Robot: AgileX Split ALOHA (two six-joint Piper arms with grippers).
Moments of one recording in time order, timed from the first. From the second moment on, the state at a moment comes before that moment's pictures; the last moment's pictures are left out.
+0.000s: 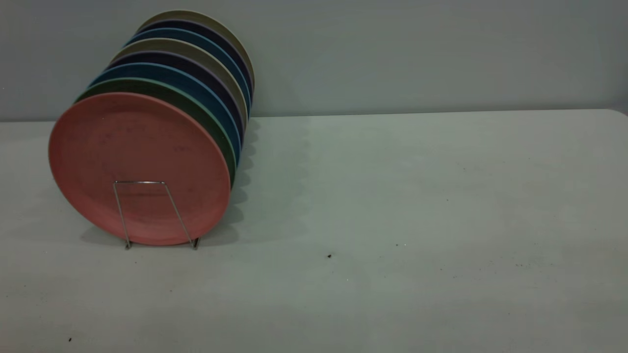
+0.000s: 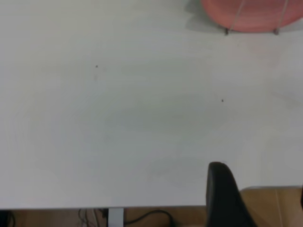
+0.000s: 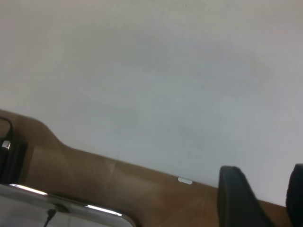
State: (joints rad) left arm -0.03 0.06 -0.49 0.06 1.14 -0.02; right arm 0.03 0.34 -0.48 0.15 1.14 -0.27
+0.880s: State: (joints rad) left arm -0.03 0.06 -0.49 0.00 1.14 0.00; right arm 0.03 0.34 -0.48 0.15 1.13 -0.26
